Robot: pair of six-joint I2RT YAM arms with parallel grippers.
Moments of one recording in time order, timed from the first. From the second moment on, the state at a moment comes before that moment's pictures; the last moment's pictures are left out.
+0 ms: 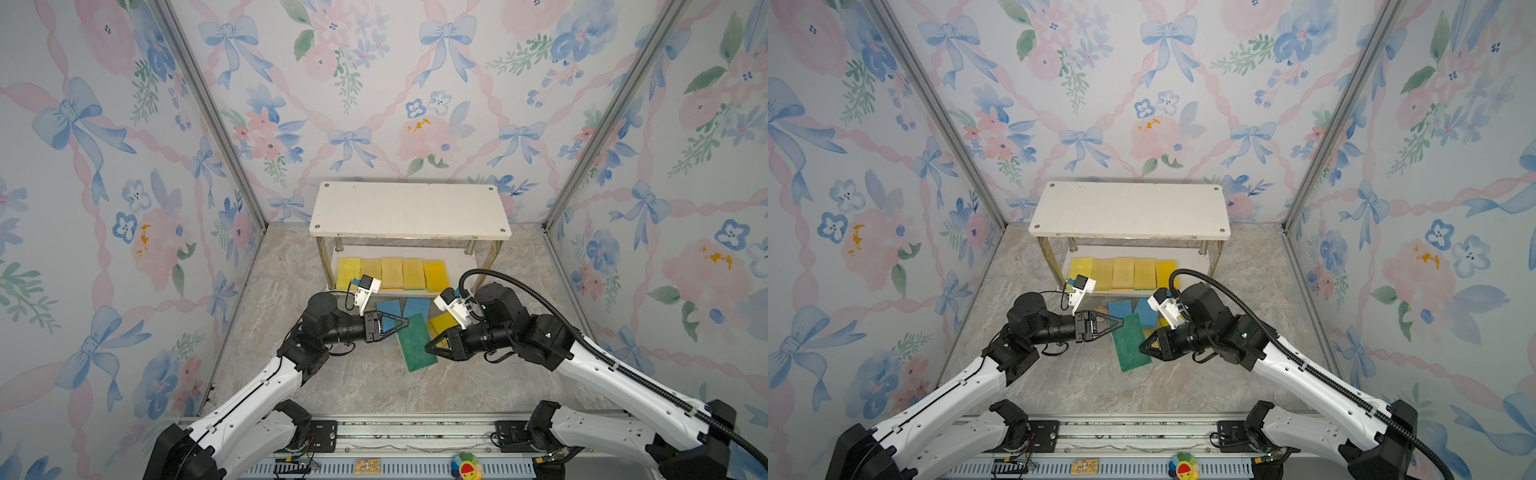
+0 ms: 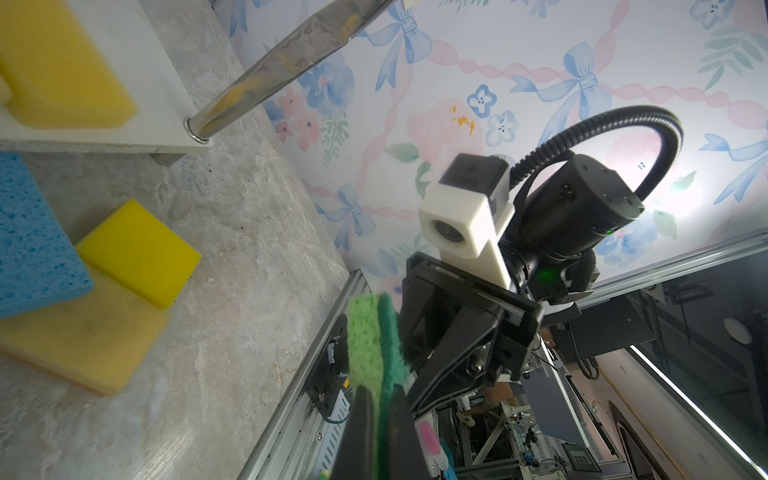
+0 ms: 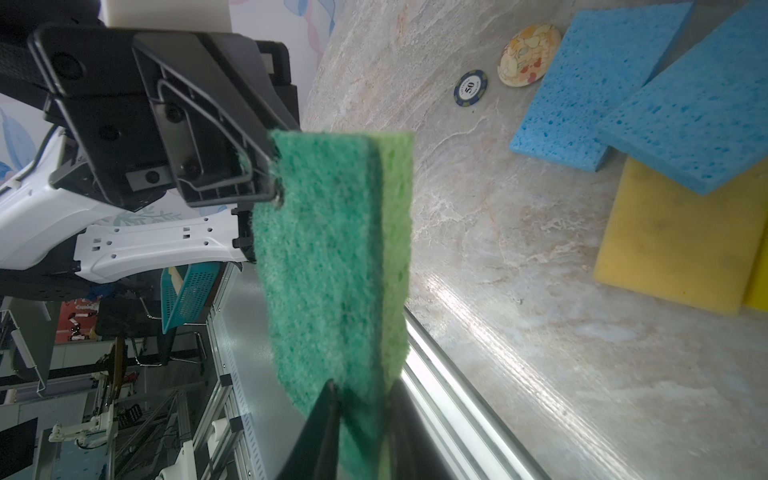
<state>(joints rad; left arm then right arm) -0.55 0.93 0.55 0.26 0.84 -0.97 0.85 1.05 0.99 -0.66 -0.52 0.58</state>
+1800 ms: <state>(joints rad) -0.18 0.60 0.62 -0.38 0.33 -0.39 0.72 2.22 2.61 -0.66 -0.53 1.00</state>
